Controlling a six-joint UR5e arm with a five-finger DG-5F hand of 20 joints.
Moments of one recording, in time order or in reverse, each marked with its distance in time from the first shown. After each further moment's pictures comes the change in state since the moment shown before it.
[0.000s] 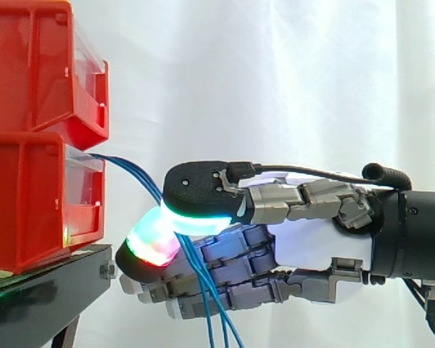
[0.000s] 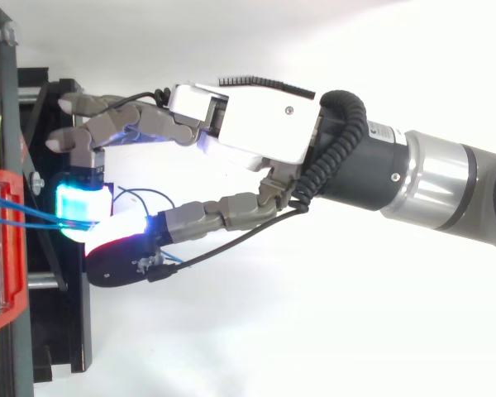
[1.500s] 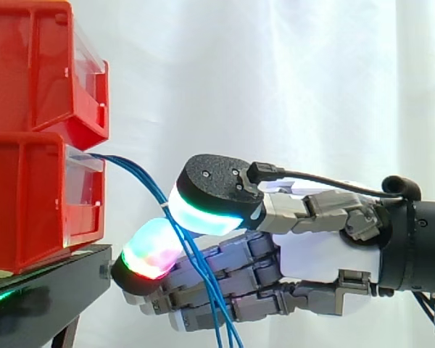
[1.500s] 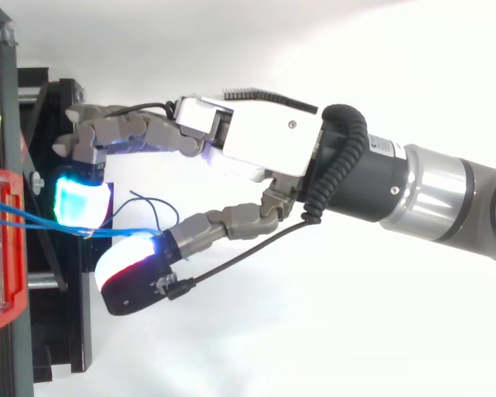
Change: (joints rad) arm 0.016 -0.001 -0.022 0.025 0.033 -0.005
